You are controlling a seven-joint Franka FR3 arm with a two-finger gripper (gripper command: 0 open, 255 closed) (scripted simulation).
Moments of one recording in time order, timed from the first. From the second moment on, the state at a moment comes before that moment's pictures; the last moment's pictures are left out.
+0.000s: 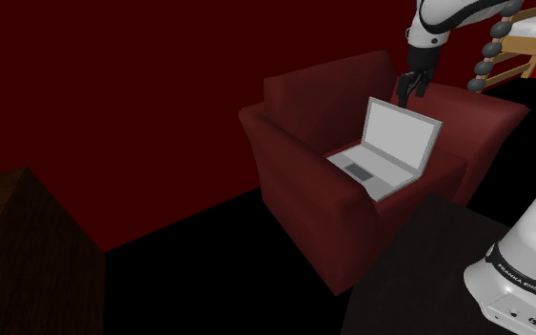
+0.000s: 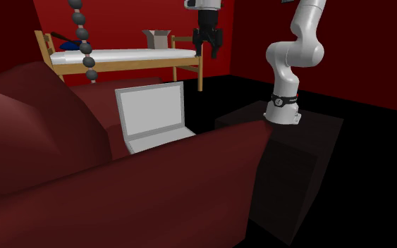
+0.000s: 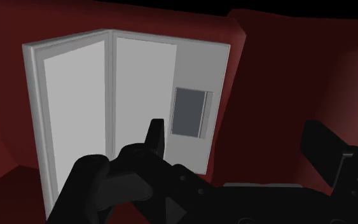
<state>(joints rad) -0.10 -0.42 -0.31 -2.34 -0.19 1.95 -0.20</state>
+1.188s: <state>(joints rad) -0.23 0.26 -0.52 -1.85 0.13 2.08 -0.59</state>
